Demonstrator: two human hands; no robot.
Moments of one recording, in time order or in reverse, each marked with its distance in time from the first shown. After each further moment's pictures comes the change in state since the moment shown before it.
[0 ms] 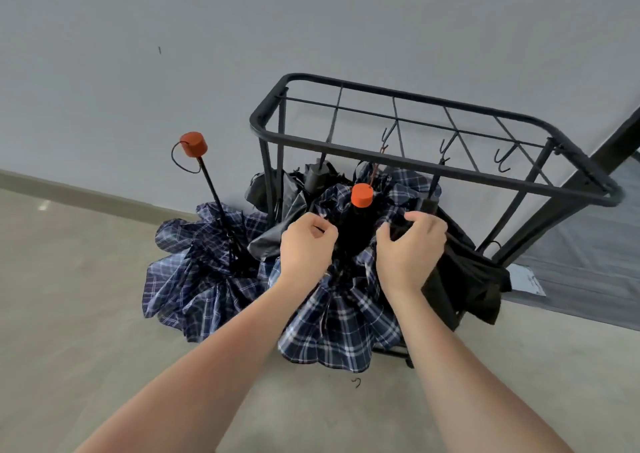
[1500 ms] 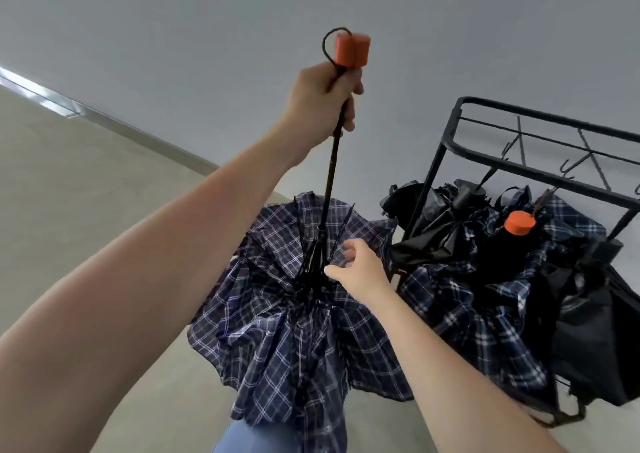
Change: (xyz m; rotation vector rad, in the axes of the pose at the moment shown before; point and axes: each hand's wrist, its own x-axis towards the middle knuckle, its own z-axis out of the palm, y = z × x) left_hand 0.031 0.105 -0.271 -0.056 0.126 0.391; right_hand -0.161 -0.152 0.082 0.268 -1.165 -0.105
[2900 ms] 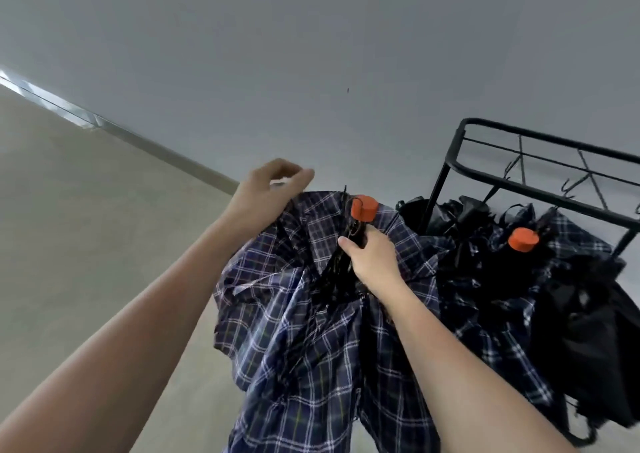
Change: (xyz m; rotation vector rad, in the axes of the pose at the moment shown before) left_hand -0.086 -0.056 -0.066 0.260 -0.021 -0.173; right_hand 0.010 -0.037 -0.017 0.016 0.187 -0.139
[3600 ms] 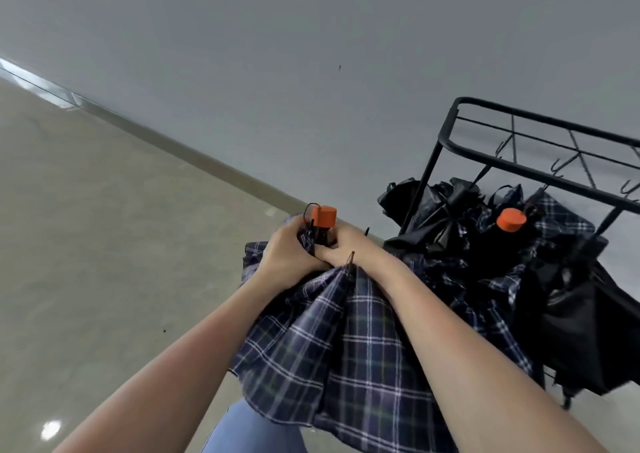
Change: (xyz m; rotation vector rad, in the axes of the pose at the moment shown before) left_hand -0.043 -0.072 0.095 -0.024 -0.057 -0.094; right_hand -0.008 -0.012 0.002 -0.181 -0.434 -0.146
